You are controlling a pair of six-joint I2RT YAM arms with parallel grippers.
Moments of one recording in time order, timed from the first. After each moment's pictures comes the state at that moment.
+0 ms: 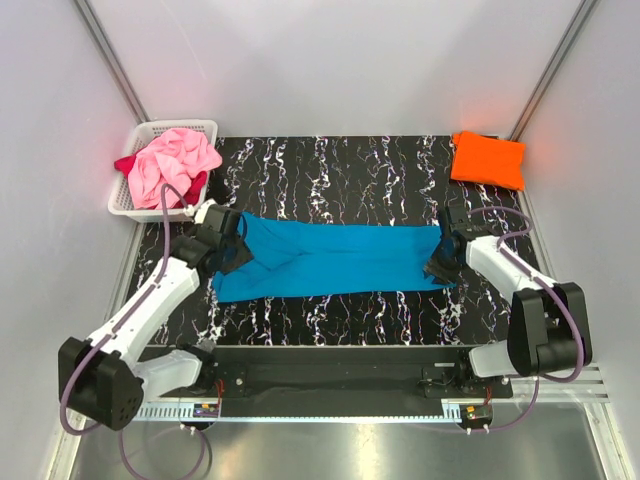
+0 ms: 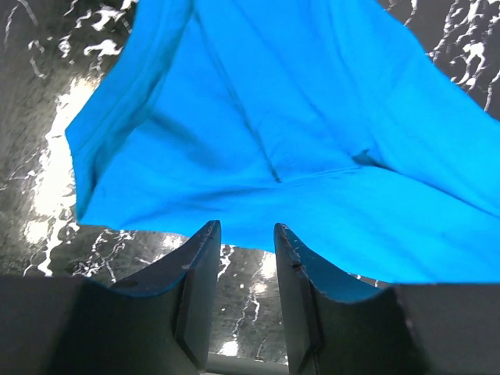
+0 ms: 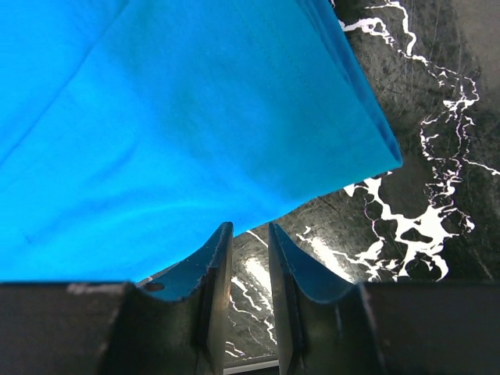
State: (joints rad) left arm -0.38 1.11 0.88 -0.74 -0.23 -0.86; right arm 0.16 1.41 0.83 -0.68 0.07 0.76
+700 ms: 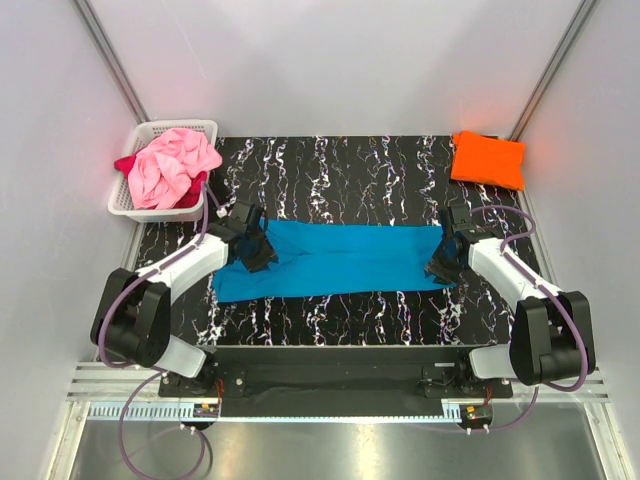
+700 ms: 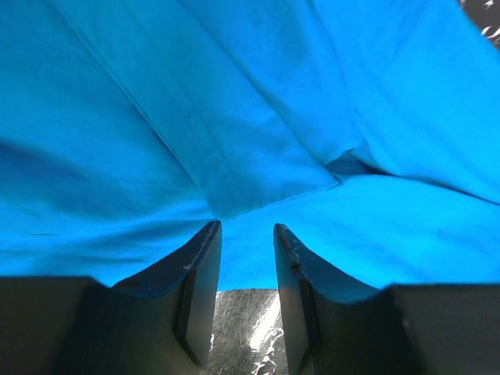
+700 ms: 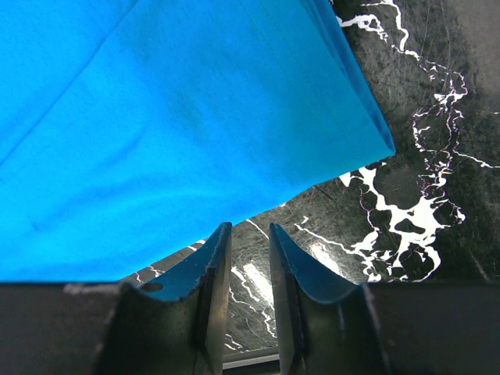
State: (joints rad) left arm -0.38 1.46 0.88 -0.50 0.00 -0.88; right arm 0.17 1.36 0.83 -0.70 0.07 0.75
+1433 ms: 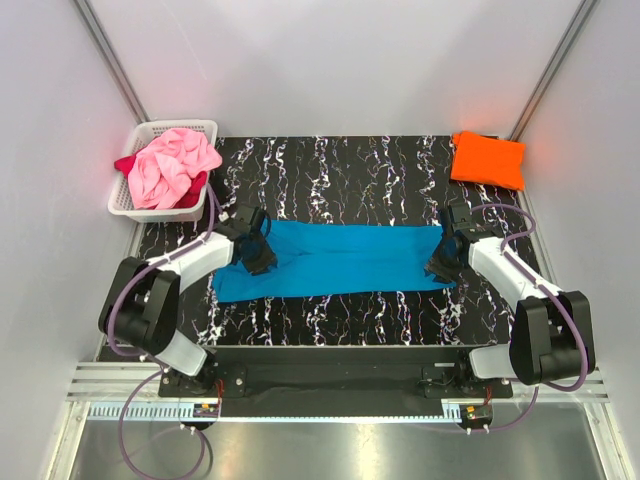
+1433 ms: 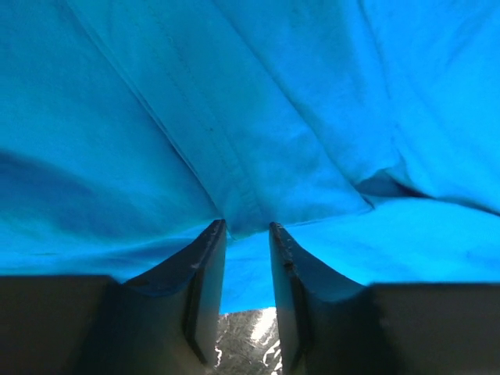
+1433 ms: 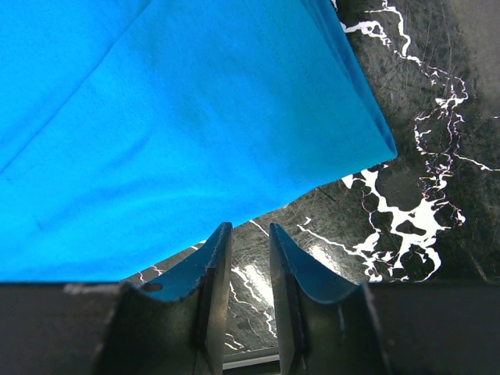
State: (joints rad) left arm -0.38 1.53 0.87 -0.48 -0.02 -0.90; right arm 0.17 1.36 0.84 -0.70 0.07 0.75
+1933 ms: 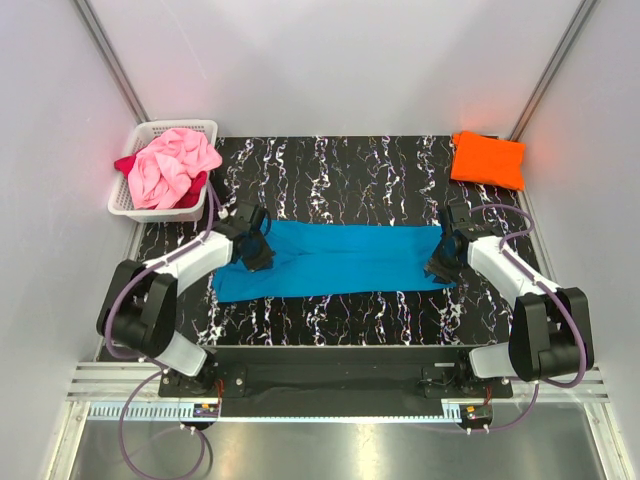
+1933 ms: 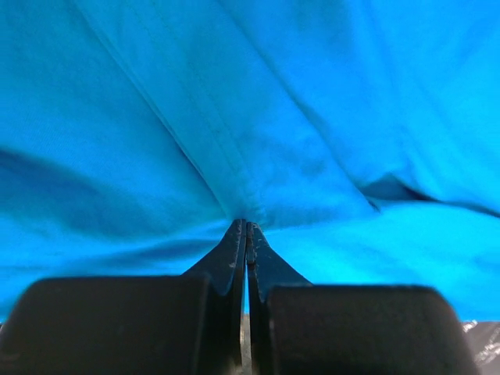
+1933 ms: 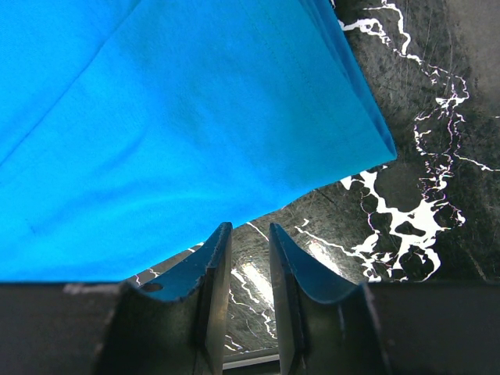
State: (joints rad) left arm -0.39 1.54 0.88 -0.49 -0.04 -0.89; right arm 0.17 1.37 0.84 -0.70 0.07 0.75
